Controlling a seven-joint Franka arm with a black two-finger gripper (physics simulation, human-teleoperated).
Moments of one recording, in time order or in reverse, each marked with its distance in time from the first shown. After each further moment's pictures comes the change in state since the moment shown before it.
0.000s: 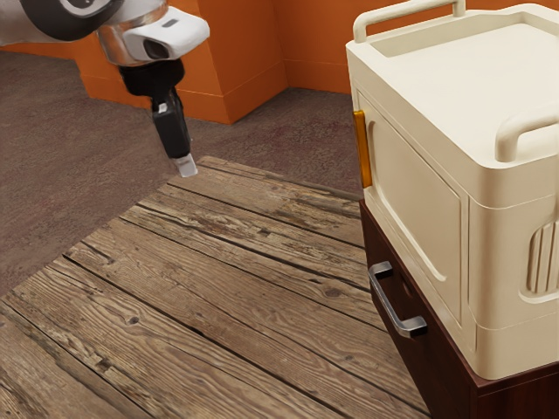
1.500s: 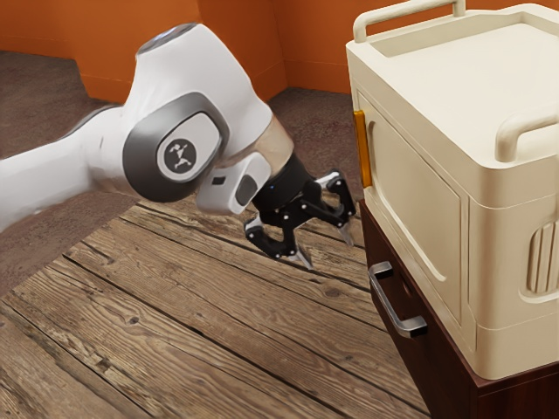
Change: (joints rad) arm -0.102 -0.236 -0.183 -0.701 -0.191 0.708 1.452
